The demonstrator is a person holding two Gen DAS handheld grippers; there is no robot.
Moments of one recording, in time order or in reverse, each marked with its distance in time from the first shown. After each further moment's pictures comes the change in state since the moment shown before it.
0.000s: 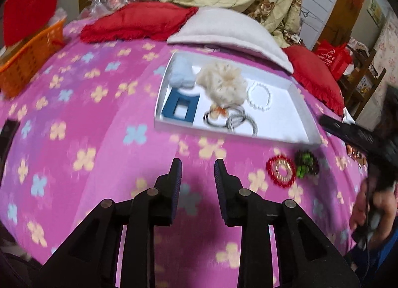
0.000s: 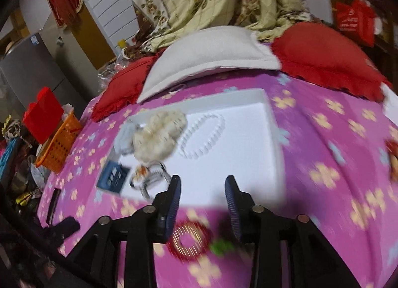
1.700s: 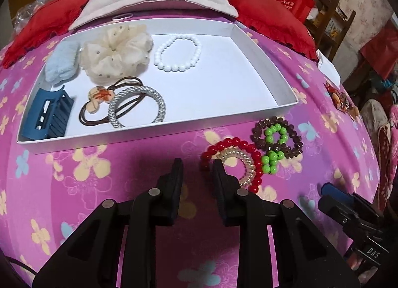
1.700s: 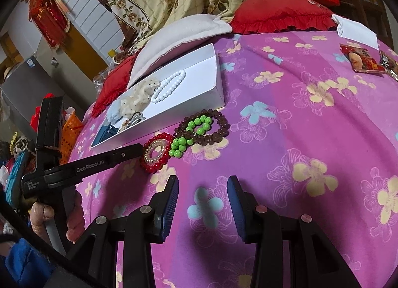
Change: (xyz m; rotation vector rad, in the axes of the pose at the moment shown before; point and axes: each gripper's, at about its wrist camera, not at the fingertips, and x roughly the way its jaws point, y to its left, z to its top) left arm 0.103 -0.116 0.004 0.277 0.154 -0.139; right arm -0.023 -0.056 -0.104 0.151 0.002 0.082
